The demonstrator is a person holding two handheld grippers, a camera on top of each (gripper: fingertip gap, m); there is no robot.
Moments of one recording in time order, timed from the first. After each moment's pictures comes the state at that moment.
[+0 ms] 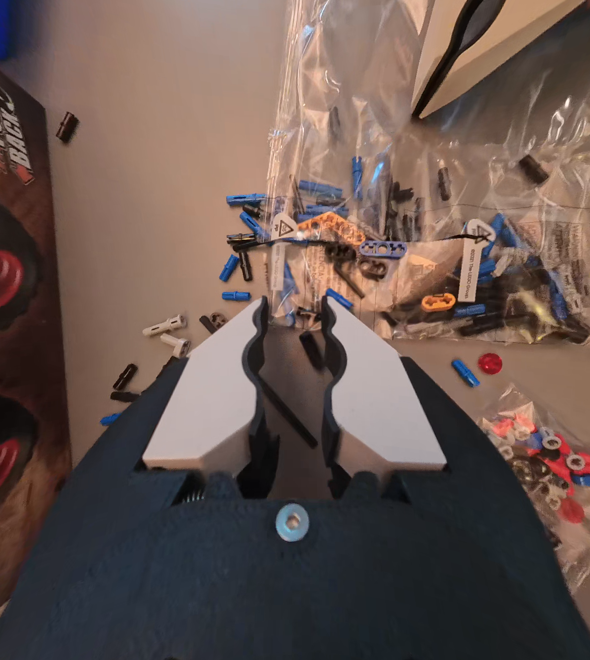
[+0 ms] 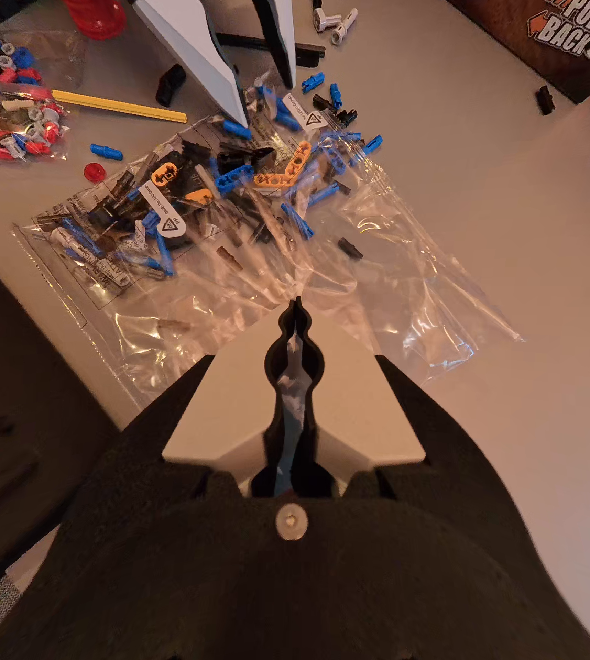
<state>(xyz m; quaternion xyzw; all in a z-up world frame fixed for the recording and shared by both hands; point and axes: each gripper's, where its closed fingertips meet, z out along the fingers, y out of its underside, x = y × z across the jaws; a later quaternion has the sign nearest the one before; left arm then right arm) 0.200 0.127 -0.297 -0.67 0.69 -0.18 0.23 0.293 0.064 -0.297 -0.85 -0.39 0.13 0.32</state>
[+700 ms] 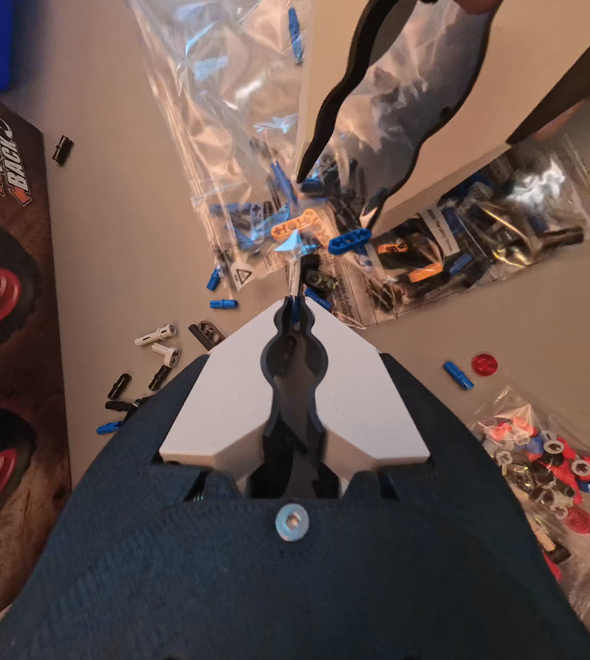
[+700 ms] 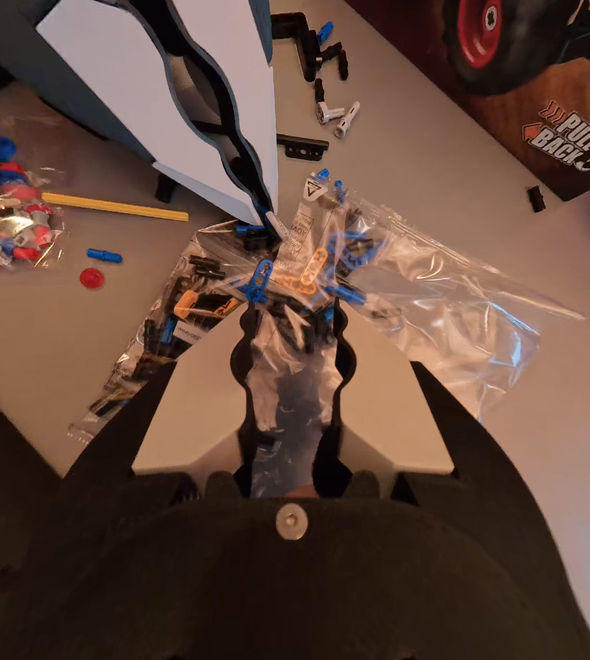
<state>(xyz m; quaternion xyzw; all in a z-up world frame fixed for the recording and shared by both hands) 0.203 0.120 -0.297 -0.65 0.70 -0.17 0.25 0.245 0.100 -0.291 -0.86 -0.39 0.09 0.32</state>
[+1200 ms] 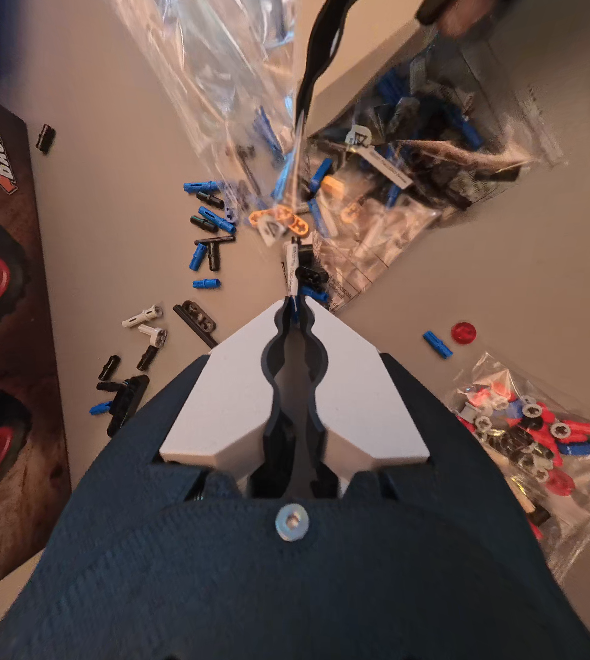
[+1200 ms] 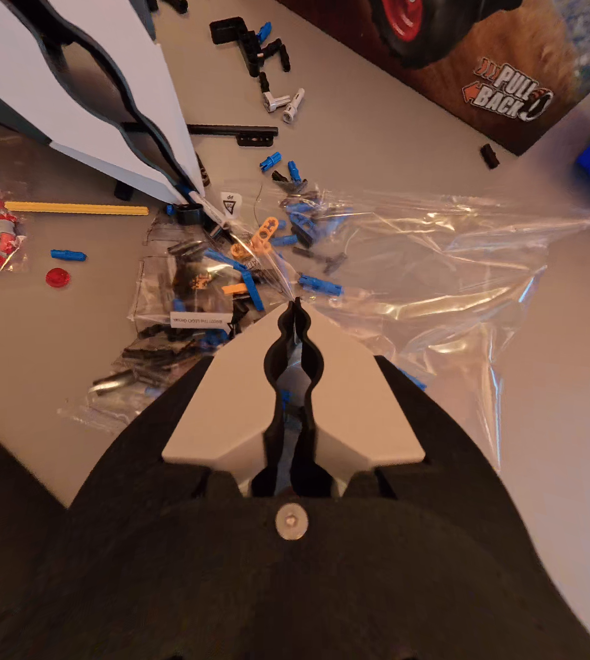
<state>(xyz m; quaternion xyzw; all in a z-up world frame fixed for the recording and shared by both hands) 0.189 0.110 -0.297 -0.64 0.71 -0.16 0.25 0.271 0.104 -0.291 -0.87 -0.33 0.11 0.36</state>
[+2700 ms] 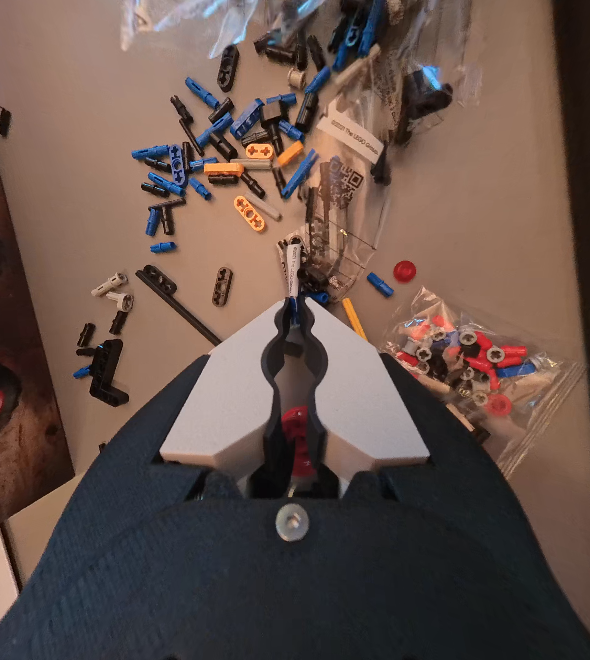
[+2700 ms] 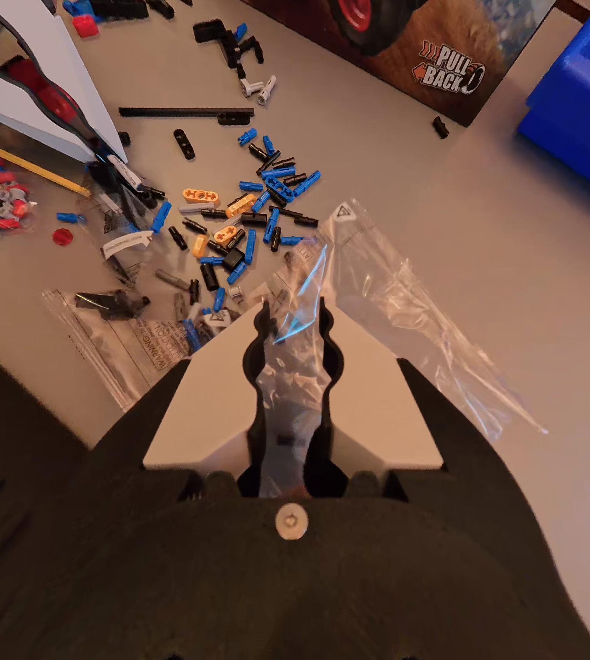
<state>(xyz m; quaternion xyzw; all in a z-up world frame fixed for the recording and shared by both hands) 0.159 0.084 -0.294 -0.61 0.74 -0.13 0.23 0.305 0.083 -0.275 -0.86 -0.31 0.11 0.38</state>
